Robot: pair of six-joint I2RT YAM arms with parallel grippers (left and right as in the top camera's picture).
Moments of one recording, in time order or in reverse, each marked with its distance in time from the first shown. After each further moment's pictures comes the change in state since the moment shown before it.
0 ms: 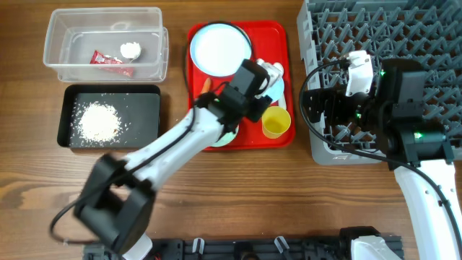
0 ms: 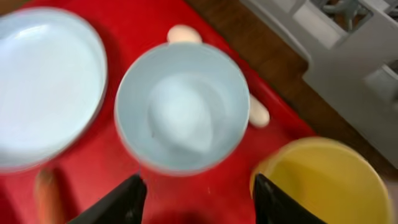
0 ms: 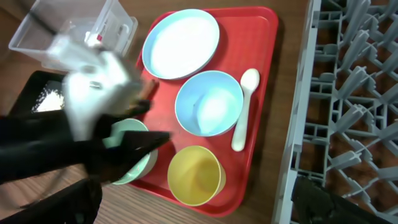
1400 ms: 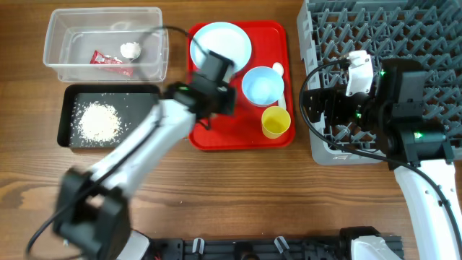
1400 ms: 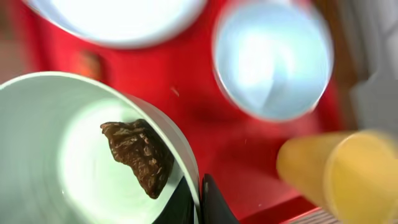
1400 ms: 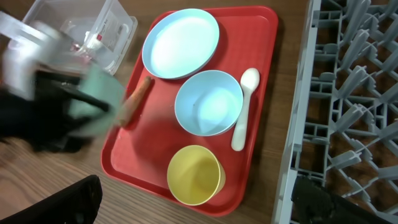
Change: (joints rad) left arm 0.189 -0.102 0.001 -0.222 0.077 -0.316; right arm 0.000 0.000 0.000 -0.001 0.000 0.000
